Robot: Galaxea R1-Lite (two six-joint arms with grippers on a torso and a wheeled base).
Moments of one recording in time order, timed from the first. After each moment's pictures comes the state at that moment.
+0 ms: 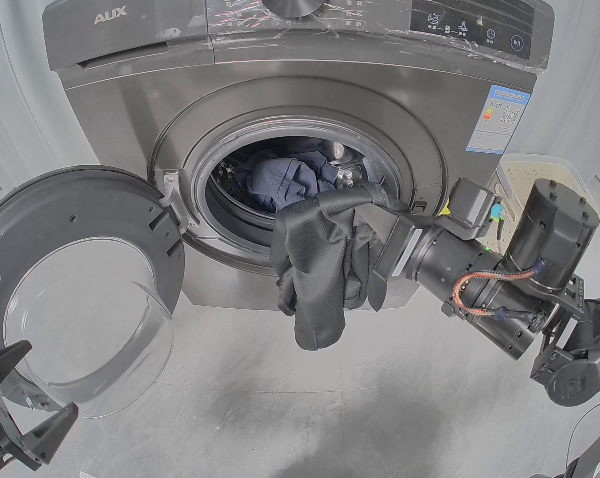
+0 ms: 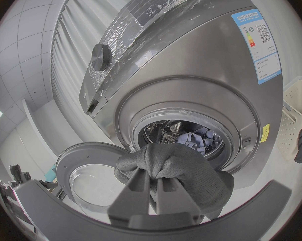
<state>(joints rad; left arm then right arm) 0.00 0.44 -0.25 -0.17 -0.48 0.04 0.83 1.69 -0.76 -1.07 -0.22 0.33</state>
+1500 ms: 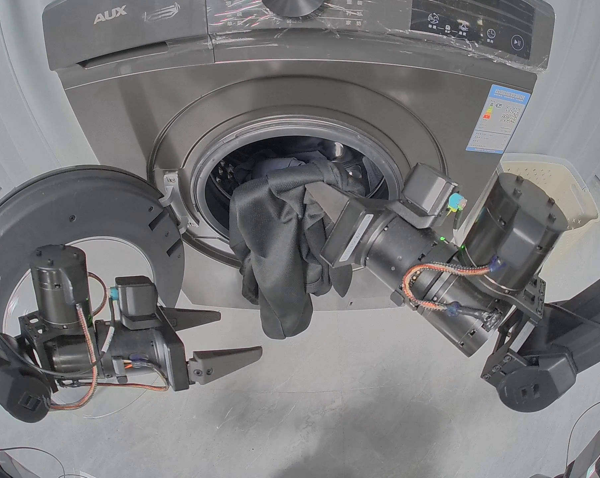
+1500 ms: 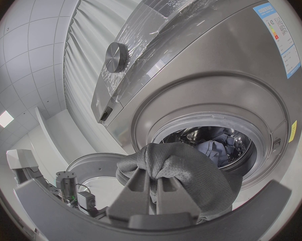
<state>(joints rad) -0.43 1.53 -0.43 -0.78 -0.54 -0.11 0.88 1.83 -0.88 -1.23 -0.17 0.33</state>
